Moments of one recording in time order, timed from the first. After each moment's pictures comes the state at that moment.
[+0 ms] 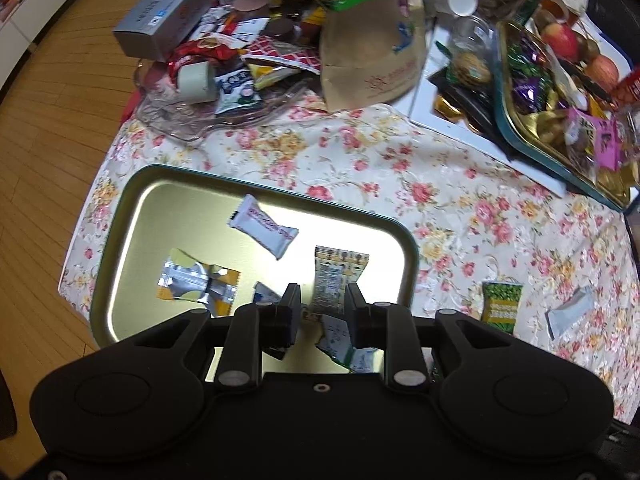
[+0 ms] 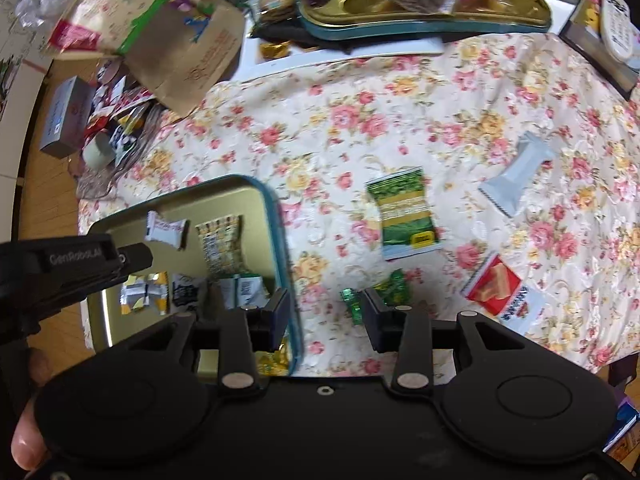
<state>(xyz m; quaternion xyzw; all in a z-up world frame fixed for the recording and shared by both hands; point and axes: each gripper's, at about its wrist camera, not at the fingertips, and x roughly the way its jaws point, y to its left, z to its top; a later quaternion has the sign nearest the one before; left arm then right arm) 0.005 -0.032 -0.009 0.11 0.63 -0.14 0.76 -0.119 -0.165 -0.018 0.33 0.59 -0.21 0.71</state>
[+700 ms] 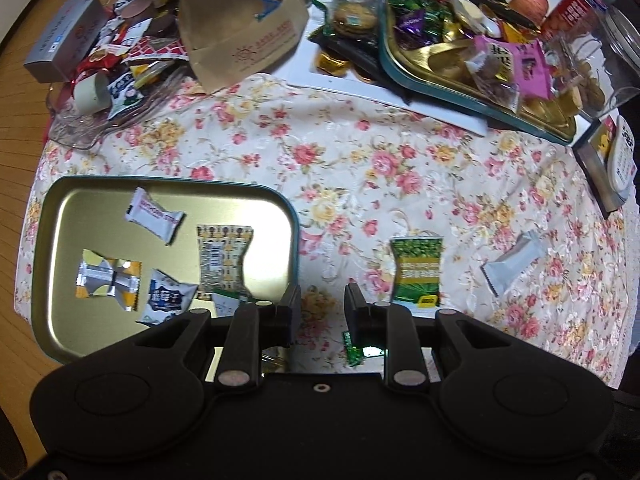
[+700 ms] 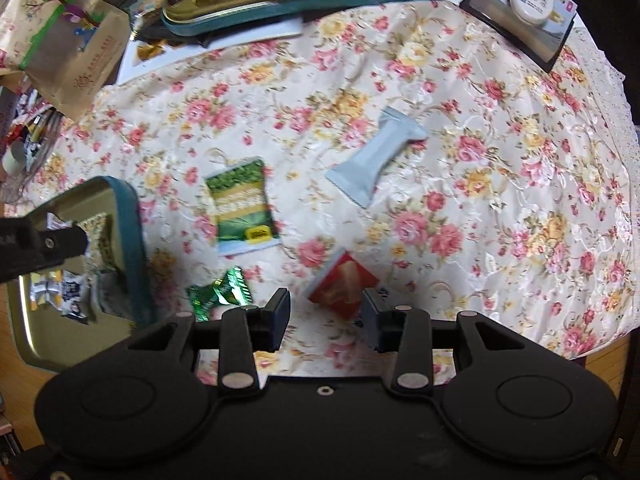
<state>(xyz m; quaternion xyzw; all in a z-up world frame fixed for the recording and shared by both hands) -0.043 -0.106 -0.018 0.15 0.64 -0.21 0.73 -0.184 -0.232 -0.056 0.29 0.62 -0.26 0.68</state>
